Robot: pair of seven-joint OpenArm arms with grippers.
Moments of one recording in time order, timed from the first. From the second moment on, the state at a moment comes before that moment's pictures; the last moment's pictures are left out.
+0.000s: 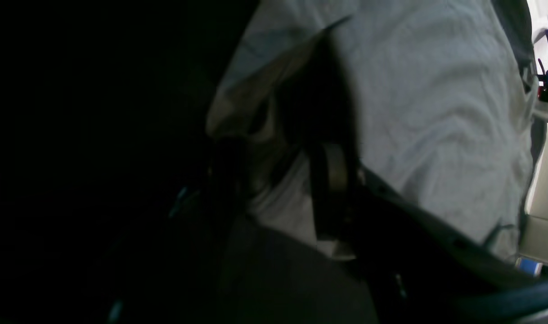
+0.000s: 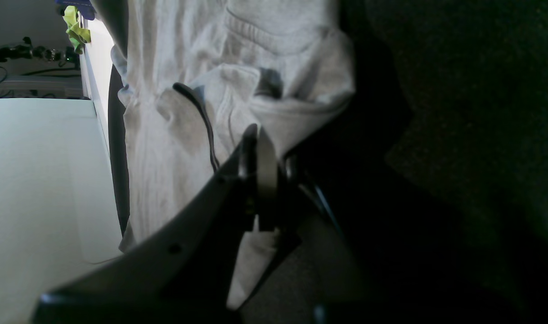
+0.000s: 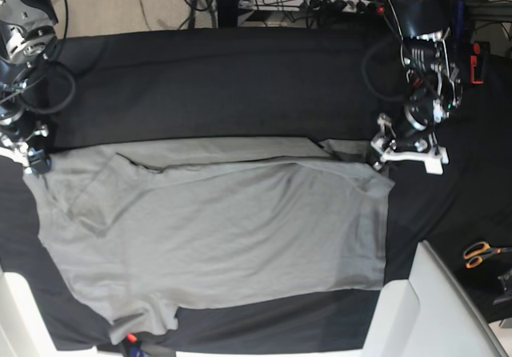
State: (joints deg) left arm -1.6 -9.1 -24.2 61.0 -43.8 -8.3 35.5; right arm 17.5 15.4 63.5 25.6 27.4 33.3 -32.9
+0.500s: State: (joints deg) left arm 1.8 -8.9 -24.5 64.5 -44.1 -8.1 35.5; right arm 17.5 15.4 63.6 25.6 27.4 33.3 -32.9
